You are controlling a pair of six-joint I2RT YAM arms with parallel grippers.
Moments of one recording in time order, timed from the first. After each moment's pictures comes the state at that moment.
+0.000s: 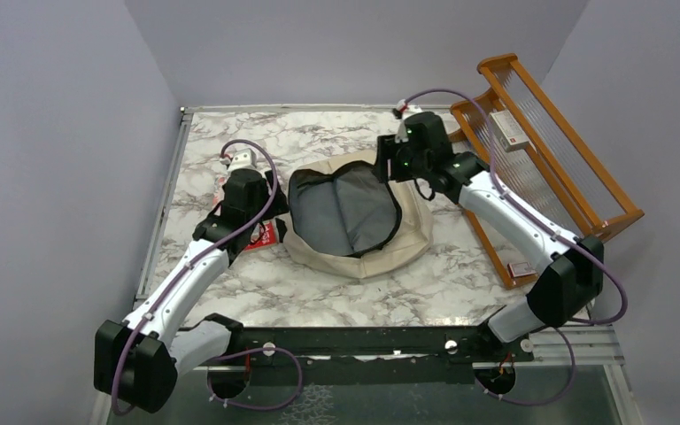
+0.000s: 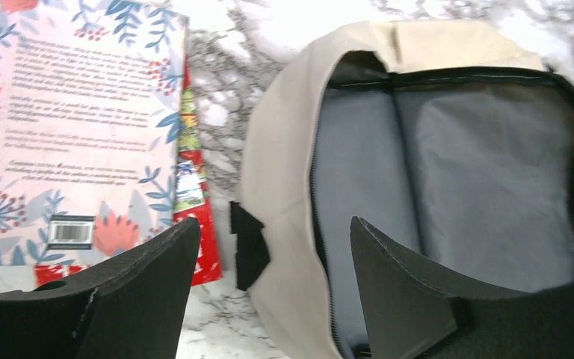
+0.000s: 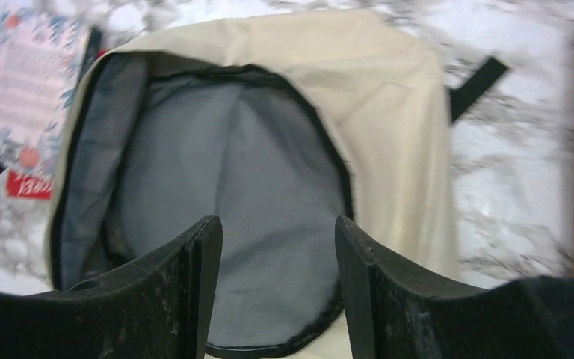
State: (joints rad) left arm -0.38 1.03 0.77 -0.29 -0.23 -0.50; right arm 0.54 1.50 1.37 -0.47 0.05 0.29
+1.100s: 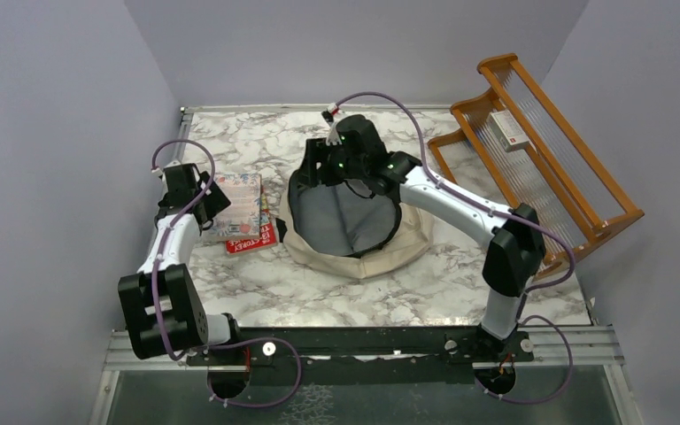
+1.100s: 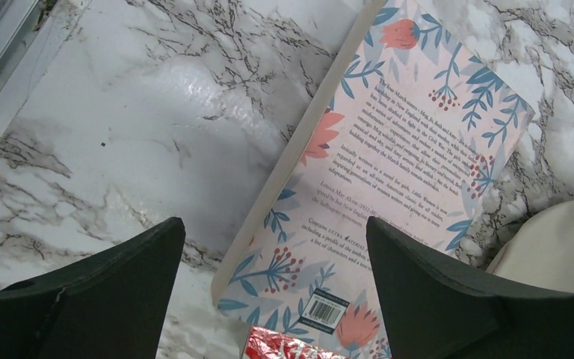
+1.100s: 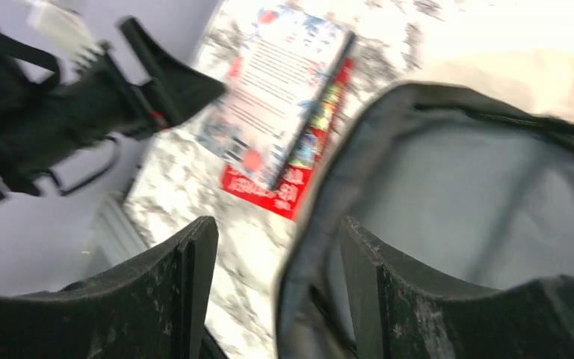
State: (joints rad) left arm 0.23 1.31 0.80 -0.29 -0.10 -0.41; right arm 0.82 1.81 1.61 -0.28 -0.12 0.49
